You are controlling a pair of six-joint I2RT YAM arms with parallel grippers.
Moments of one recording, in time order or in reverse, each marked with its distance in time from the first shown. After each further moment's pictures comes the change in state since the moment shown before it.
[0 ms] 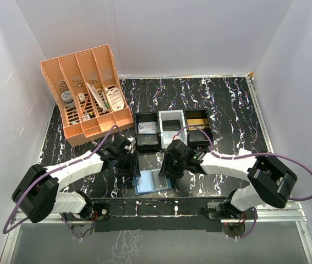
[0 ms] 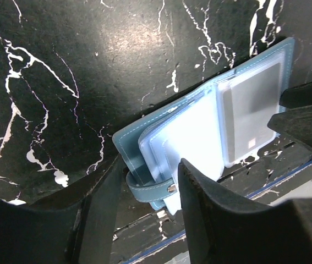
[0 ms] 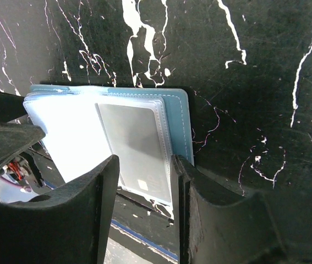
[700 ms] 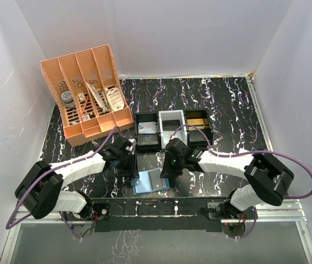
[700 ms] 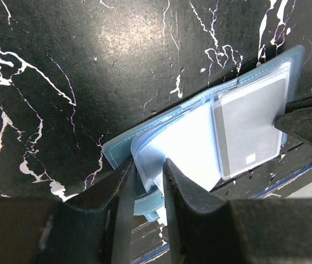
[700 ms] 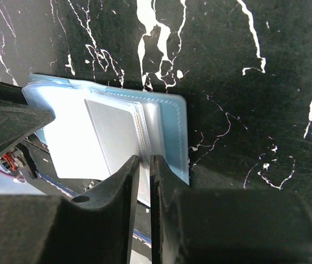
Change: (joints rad) left arm -0.003 0.047 -0.025 0.054 0.014 -0.012; right arm -0.005 0.037 0.027 -0.002 -0.048 -0.055
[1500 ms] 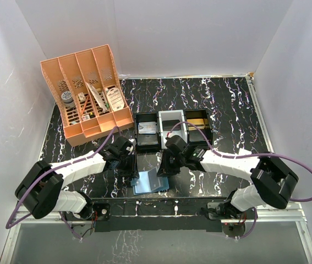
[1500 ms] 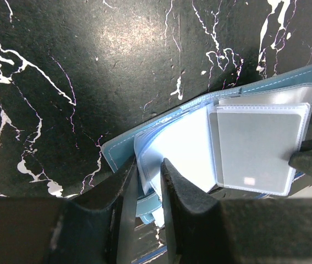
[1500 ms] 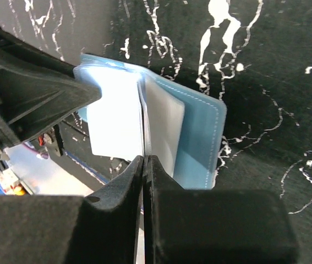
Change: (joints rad) left arm -0.008 0.003 0.000 0.005 -0.012 -0.029; right arm 0.005 -0.046 0.036 -0.007 -0.065 -0.027
